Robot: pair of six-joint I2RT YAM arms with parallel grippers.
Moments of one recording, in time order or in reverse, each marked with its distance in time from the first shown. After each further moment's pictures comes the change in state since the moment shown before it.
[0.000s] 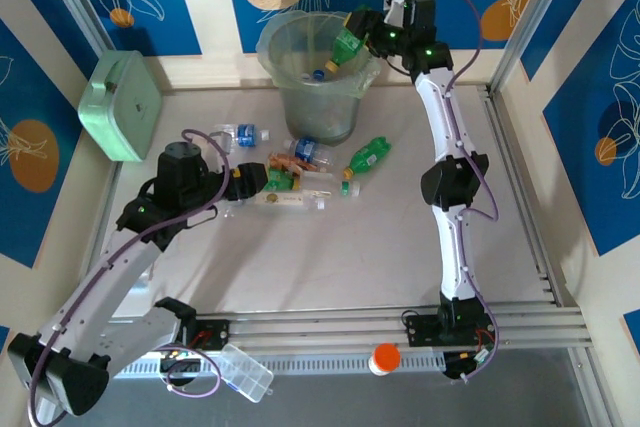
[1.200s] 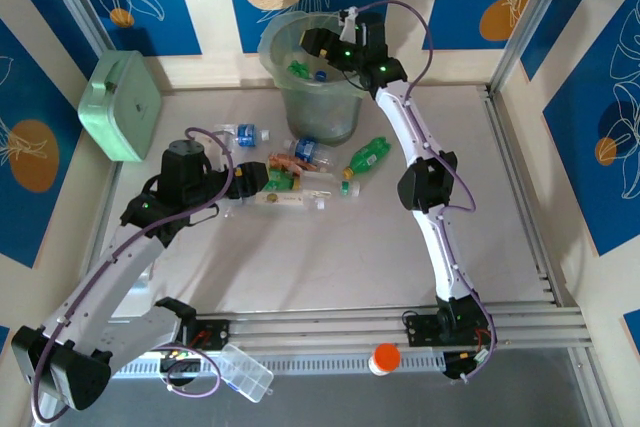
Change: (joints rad) left arm 0.006 0.027 0.000 0.004 -0.022 0.026; right arm 0.148 0.120 0.028 0.158 0.133 -0.099
